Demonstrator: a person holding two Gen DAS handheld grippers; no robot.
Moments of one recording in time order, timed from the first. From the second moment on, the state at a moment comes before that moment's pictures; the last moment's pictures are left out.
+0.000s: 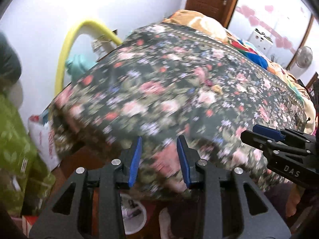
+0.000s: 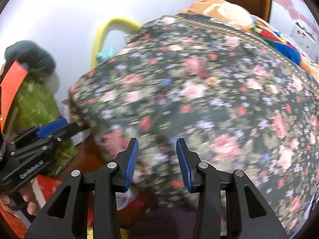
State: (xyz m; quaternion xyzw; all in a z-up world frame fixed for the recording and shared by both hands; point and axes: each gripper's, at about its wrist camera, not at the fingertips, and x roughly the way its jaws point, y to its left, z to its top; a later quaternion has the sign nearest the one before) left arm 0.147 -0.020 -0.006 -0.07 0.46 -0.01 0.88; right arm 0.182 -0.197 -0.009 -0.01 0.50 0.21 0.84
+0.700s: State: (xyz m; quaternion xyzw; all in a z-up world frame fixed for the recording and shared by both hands) left arm 0.282 -0.090 -0.064 -0.10 0.47 -0.03 0.88; right arm 0.332 -0.263 -0.080 0.12 0.52 0.18 0.82
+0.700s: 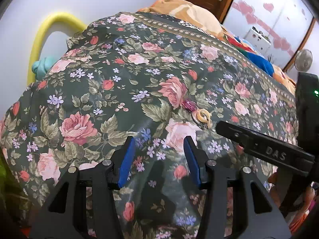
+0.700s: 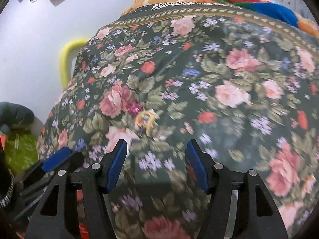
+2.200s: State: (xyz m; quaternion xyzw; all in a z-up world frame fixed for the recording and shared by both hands) left arm 0.299 -0.217 -0.097 -0.01 0.46 -0.11 0.88; right arm 0.295 -0.406 -0.081 0.19 0.51 0.06 0.84
